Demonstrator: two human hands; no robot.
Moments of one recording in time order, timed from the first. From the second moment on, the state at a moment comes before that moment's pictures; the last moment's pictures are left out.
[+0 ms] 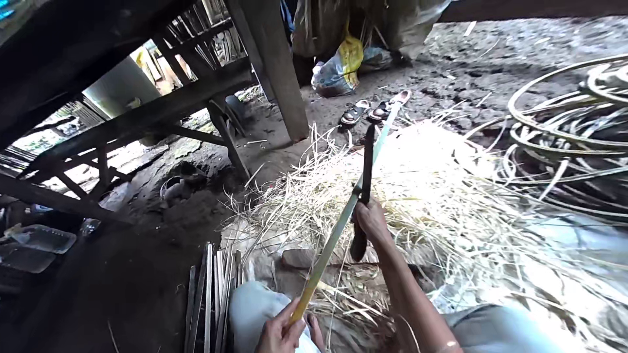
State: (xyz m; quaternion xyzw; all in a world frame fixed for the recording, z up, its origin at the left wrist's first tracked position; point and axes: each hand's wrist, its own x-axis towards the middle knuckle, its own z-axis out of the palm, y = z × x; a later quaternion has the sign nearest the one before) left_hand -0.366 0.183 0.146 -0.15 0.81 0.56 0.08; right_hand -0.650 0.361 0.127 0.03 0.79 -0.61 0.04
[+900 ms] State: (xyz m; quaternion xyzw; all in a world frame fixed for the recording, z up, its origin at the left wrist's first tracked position) left_hand -0.477 0.223 0.197 -0.04 0.88 0.46 0.02; right_hand -0.665 0.383 0.158 0.05 0.86 -0.51 -0.06
